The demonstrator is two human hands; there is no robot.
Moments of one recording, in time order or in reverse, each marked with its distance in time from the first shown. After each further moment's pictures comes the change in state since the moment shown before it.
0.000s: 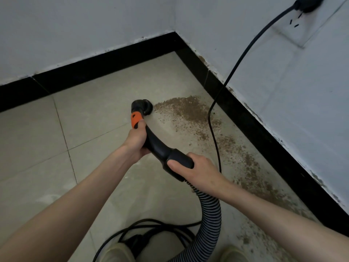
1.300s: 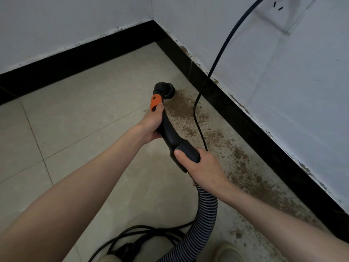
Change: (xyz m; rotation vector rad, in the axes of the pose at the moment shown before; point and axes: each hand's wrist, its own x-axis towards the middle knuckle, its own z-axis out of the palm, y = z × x) left_hand 0.025 0.017 0.081 0.222 -0.274 0.009; right_hand -0.002 0.022 -0.019 0.176 0.217 0.195
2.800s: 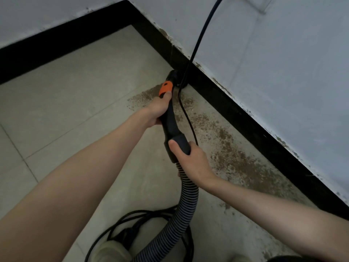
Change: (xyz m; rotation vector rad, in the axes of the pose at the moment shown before) left_hand 0.011 0.000 0.036 0.271 -0.173 0.031; right_hand -0.021 0.006 0.019 0.118 0.101 0.160
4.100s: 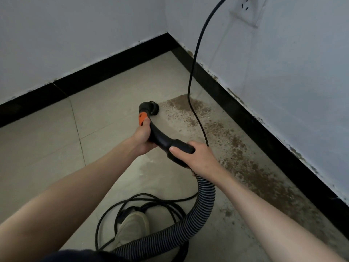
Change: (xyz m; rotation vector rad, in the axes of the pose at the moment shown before) left_hand -0.099 -0.068 0.000 -0.610 0.361 -0.092; right_hand -0.006 0.029 -0.047 -0.114 -0.289 -0.314
